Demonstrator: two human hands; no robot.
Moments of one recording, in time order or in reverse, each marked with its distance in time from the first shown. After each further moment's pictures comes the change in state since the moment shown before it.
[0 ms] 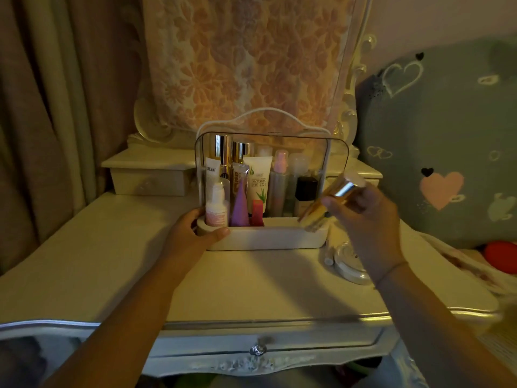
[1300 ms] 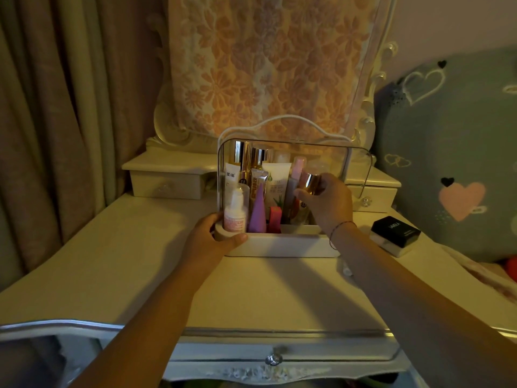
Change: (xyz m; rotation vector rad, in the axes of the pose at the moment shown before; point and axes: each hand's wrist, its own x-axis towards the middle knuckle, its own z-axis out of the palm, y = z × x) left_hand 0.000 0.003 -0.001 -0.017 -0.007 0.011; right_hand 0.060 0.026 0.092 -0.364 -0.055 0.004
